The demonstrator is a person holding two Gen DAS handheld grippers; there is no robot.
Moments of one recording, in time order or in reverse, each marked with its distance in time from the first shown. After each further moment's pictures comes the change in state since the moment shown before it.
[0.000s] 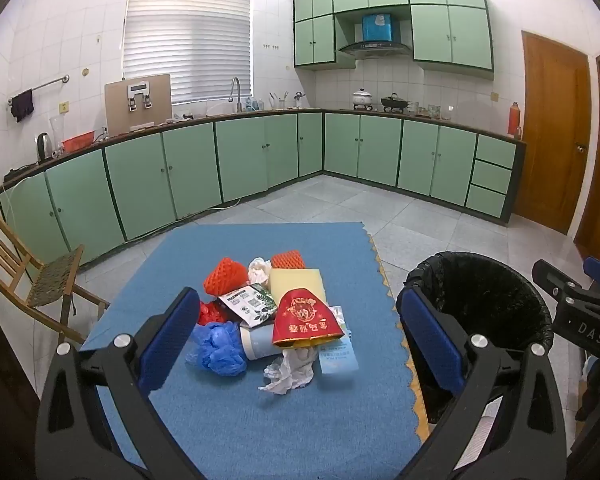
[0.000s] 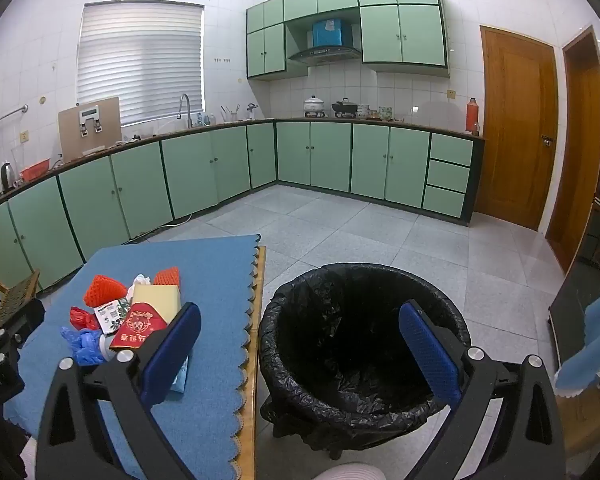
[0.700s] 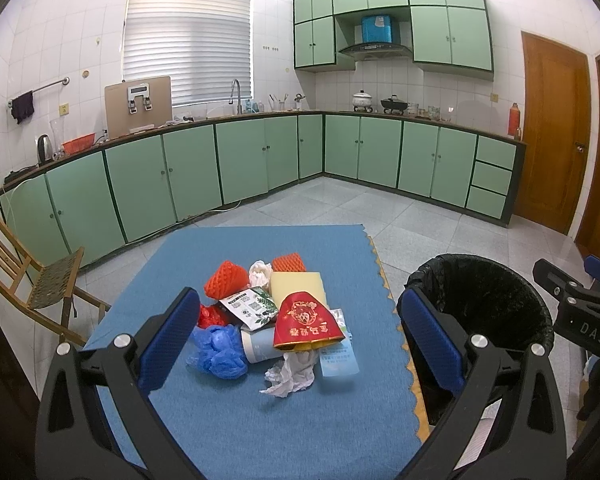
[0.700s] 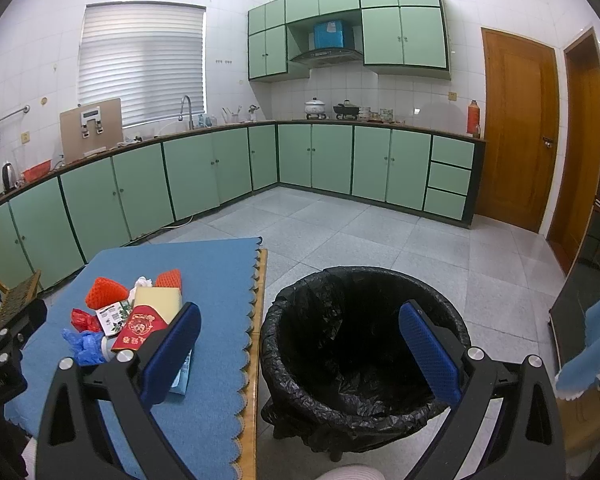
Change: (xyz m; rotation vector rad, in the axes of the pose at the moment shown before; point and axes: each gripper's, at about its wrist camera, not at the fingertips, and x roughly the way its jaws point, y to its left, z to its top) left arm 0.000 -0.001 0.000 0.002 -0.003 0.001; right arm -0.001 0.001 0.005 -0.003 -0.006 0.003
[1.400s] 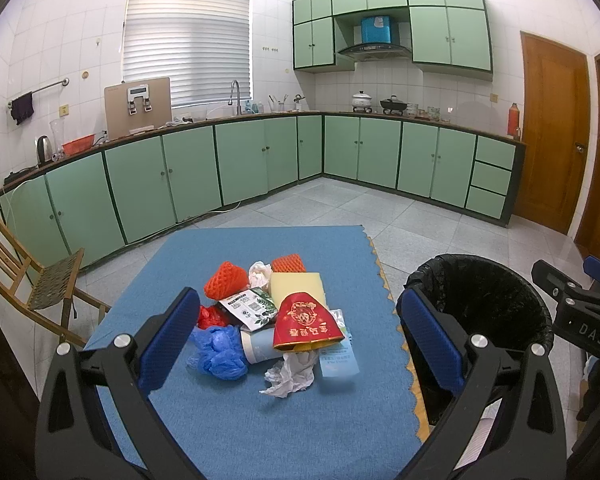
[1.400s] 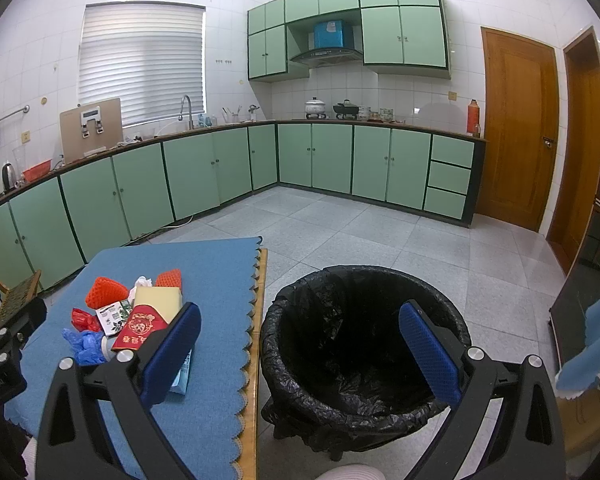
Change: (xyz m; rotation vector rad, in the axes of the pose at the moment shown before) left arm 0.000 0.001 0.002 0.001 -0.001 -0.001; right arm -0.002 0.002 -0.001 0.001 -0.001 0.001
